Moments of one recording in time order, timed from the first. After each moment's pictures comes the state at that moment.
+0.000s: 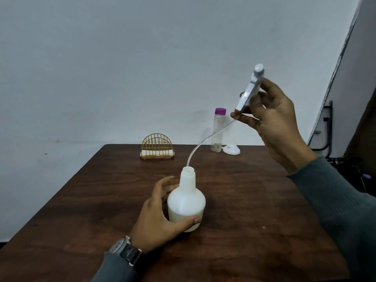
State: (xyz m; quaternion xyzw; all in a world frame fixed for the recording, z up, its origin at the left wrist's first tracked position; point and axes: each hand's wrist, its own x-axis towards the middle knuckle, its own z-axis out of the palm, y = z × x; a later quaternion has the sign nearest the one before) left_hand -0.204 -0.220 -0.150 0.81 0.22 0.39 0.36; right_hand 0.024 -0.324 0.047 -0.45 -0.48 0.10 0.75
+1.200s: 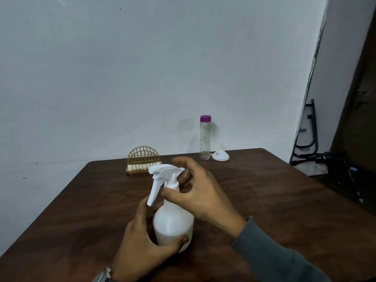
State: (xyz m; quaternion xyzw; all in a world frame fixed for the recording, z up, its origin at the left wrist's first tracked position) left_hand -0.201 -0.227 -0.150 0.81 0.22 0.42 0.34; right_hand -0.041 -0.298 -0.058 -0.63 -0.56 0.11 0.52
